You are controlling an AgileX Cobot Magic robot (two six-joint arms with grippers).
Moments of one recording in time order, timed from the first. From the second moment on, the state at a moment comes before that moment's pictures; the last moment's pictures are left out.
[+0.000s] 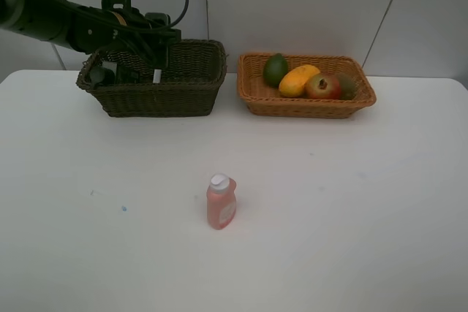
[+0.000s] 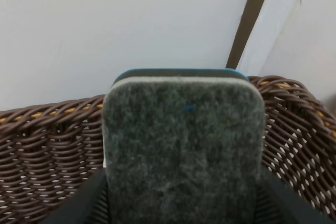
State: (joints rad) left arm -0.28 2.04 -1.25 0.15 -0.29 -0.22; right arm 0.01 0.00 -0.52 -0.07 1.06 0.00
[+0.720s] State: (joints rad) left arm -0.28 2.04 -1.25 0.15 -0.32 -0.19; right arm 0.01 0.00 -0.52 -0.07 1.06 0.00
